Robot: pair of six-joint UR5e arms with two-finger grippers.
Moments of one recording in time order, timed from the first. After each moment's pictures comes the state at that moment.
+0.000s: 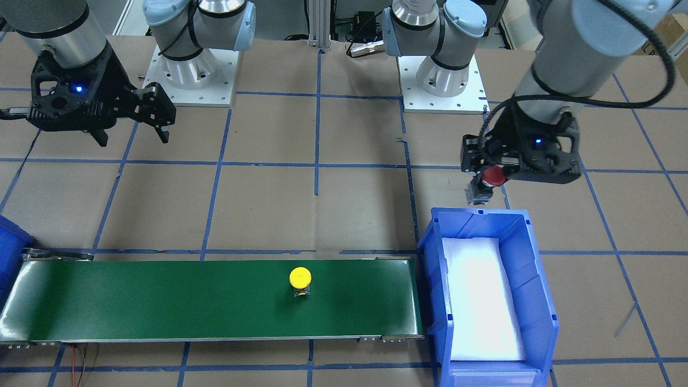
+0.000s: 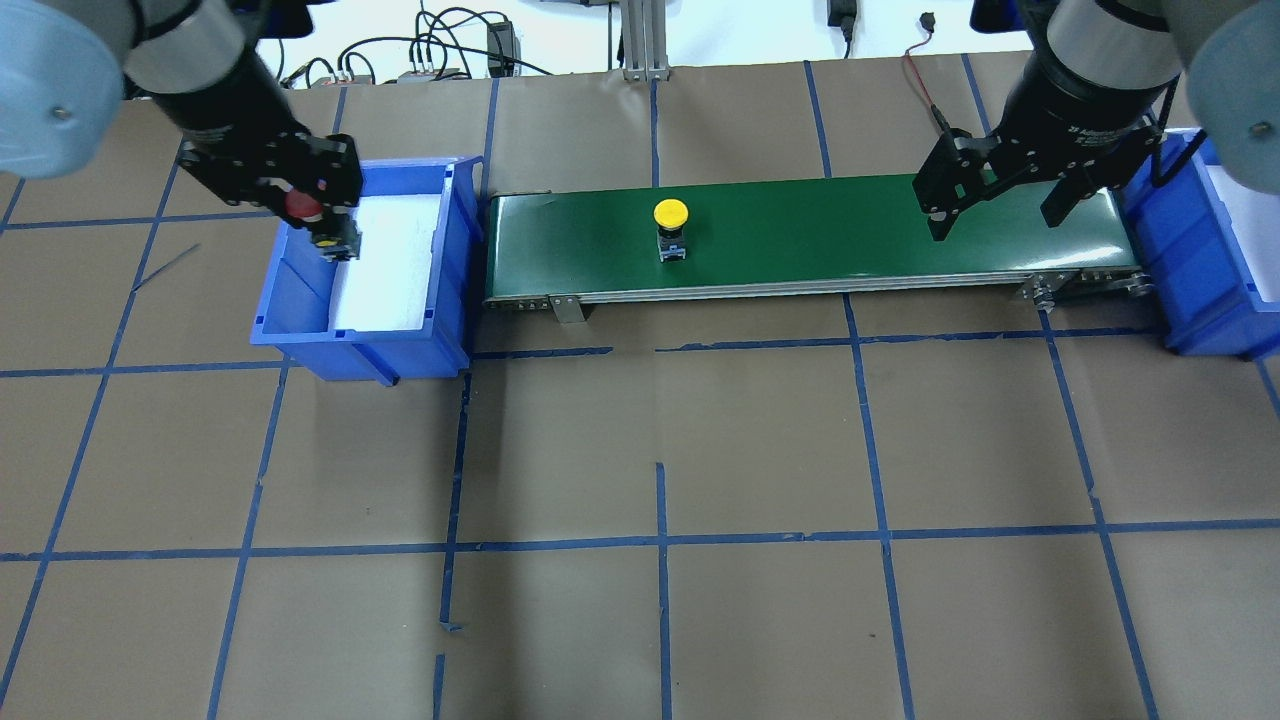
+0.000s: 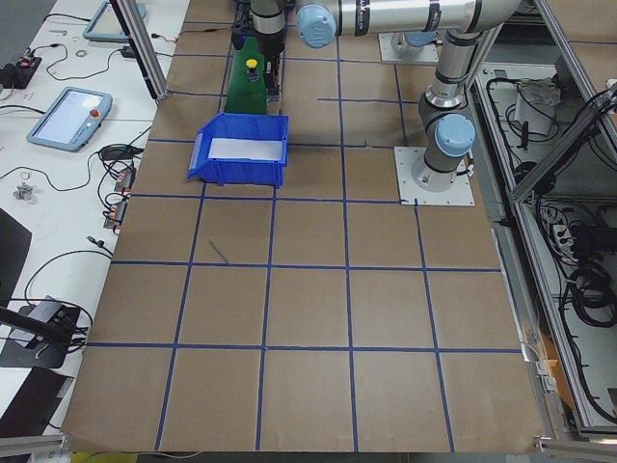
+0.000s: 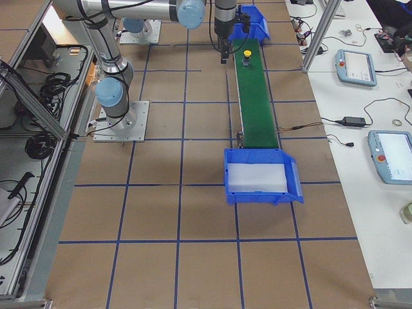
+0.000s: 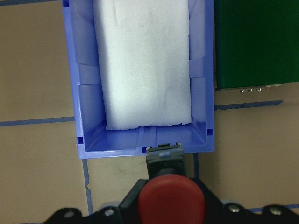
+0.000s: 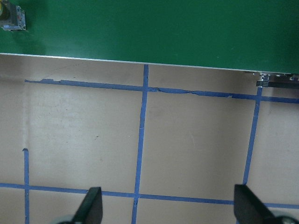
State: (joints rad) left arm -1.54 -1.70 -1.50 -1.51 1.58 0.11; right arm 1.50 -1.59 1.60 -1.59 -1.57 -0.17
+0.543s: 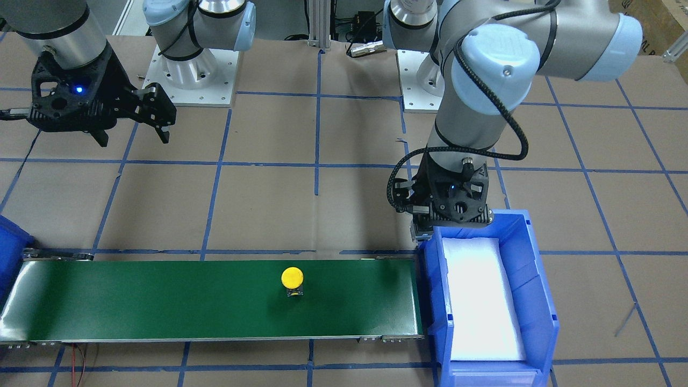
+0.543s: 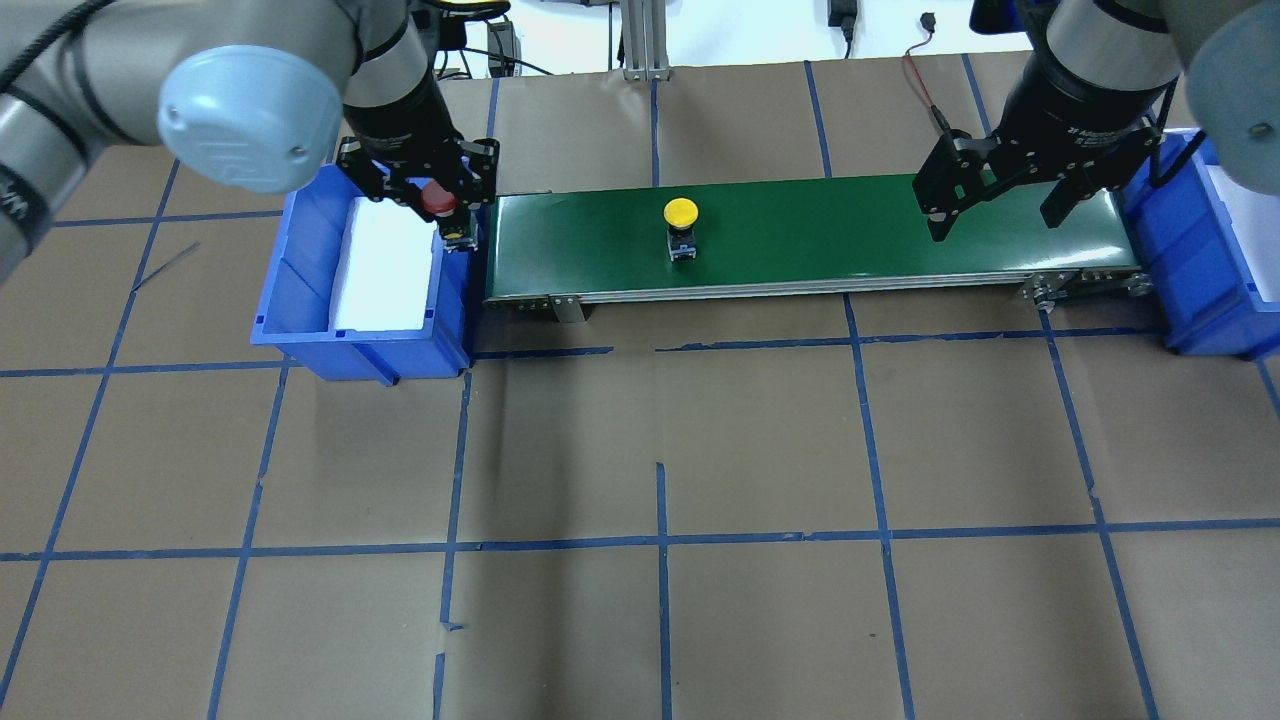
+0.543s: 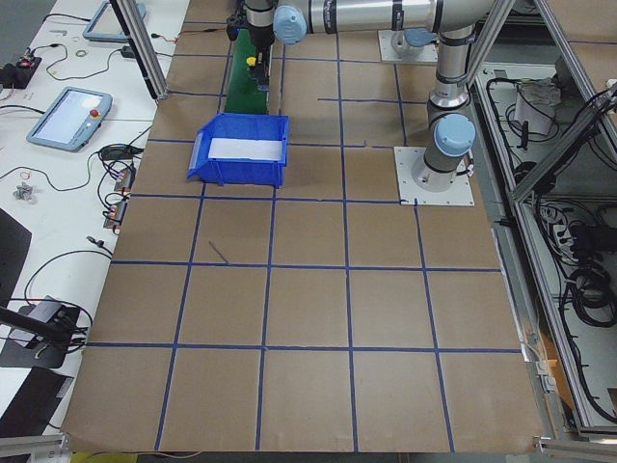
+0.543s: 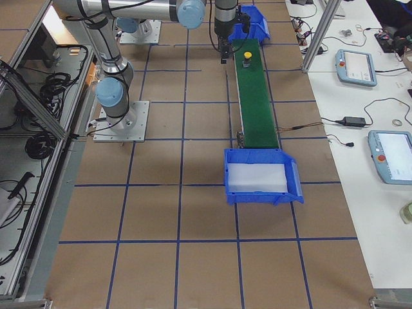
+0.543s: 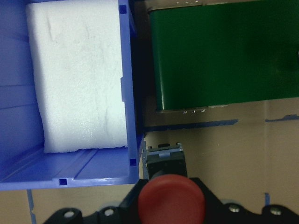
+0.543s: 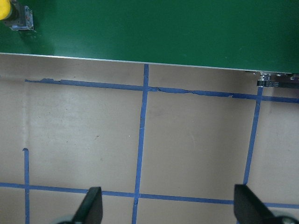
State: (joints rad) left arm -1.68 -1.87 -1.44 -1.35 1.61 -0.05; right arm 1.50 -1.59 1.60 -1.59 -1.56 -0.17
